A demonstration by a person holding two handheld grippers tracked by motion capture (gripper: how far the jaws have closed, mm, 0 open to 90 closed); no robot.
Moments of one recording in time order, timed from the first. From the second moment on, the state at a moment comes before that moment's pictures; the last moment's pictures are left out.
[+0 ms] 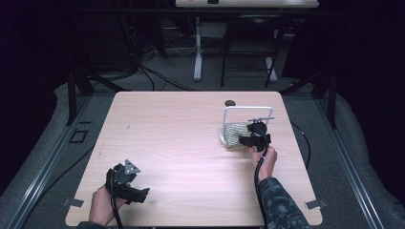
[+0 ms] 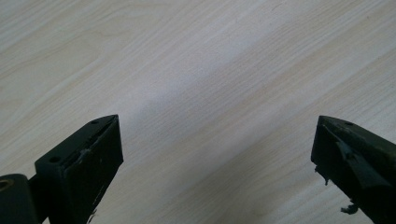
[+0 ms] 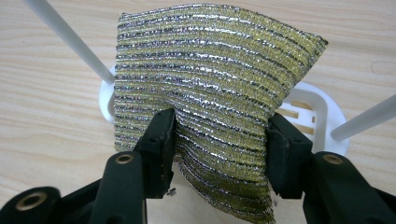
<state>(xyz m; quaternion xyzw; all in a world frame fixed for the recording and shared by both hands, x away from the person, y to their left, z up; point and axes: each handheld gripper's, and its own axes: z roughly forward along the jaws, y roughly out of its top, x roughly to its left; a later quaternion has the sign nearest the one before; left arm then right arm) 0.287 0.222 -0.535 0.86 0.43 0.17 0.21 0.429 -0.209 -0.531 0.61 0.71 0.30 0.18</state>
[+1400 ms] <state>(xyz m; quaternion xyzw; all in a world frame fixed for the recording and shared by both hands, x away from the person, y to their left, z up) 0.289 0.218 -0.535 0.86 0.42 0.17 0.21 0.419 -0.202 -0.522 0.58 0.72 0.28 0.25</state>
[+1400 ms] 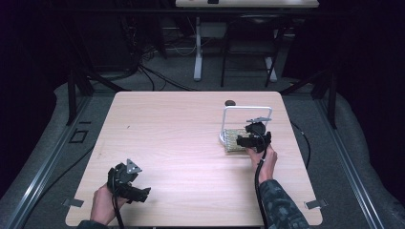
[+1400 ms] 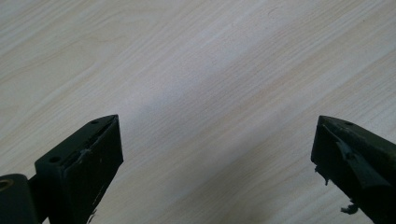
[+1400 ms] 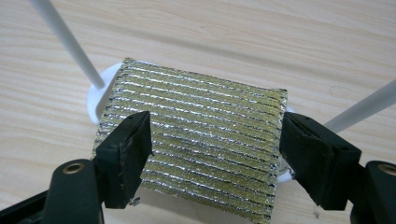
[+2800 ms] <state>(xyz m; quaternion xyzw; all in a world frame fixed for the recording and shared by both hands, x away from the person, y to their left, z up) 0.289 0.218 -0.534 0.86 0.42 0.17 0.22 0.329 -0.231 -0.462 0.46 0.81 0.33 0.16</state>
